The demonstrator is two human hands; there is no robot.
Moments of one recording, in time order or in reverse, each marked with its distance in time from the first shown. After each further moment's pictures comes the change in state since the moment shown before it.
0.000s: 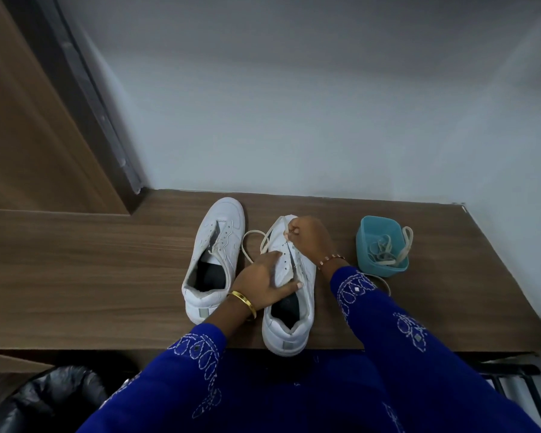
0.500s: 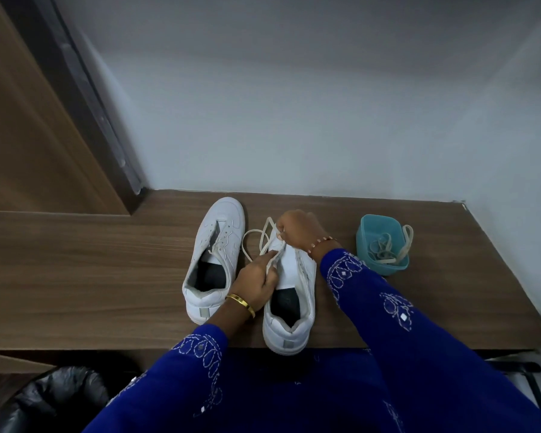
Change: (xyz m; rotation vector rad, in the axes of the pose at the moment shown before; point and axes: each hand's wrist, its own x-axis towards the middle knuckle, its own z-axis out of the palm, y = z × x) left_hand -0.003 -0.010 0.006 -0.098 0.116 -0.022; right_hand 0.016 -0.019 -0.006 -0.461 -0.156 -0.191
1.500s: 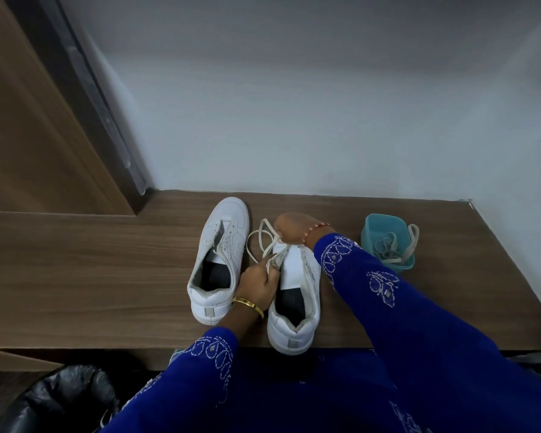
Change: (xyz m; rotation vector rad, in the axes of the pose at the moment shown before) left_hand 0.000 -0.001 0.008 -0.034 0.193 -0.022; right_hand 0.029 -0.007 0.007 -0.090 -0.318 -0.026
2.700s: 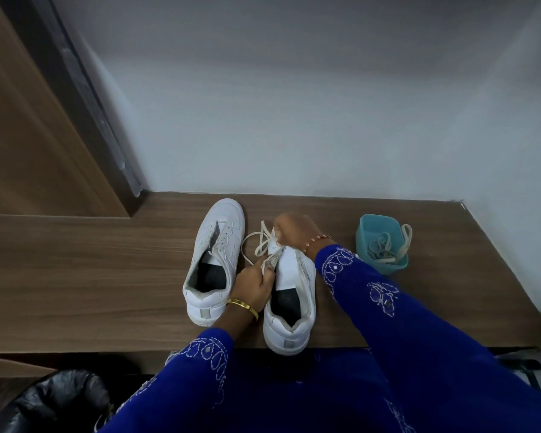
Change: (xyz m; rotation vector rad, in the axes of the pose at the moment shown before) left_hand -0.001 0.002 -0.003 0.005 -0.018 0.020; right_hand -0.029 0.000 0.000 0.179 0.232 0.036
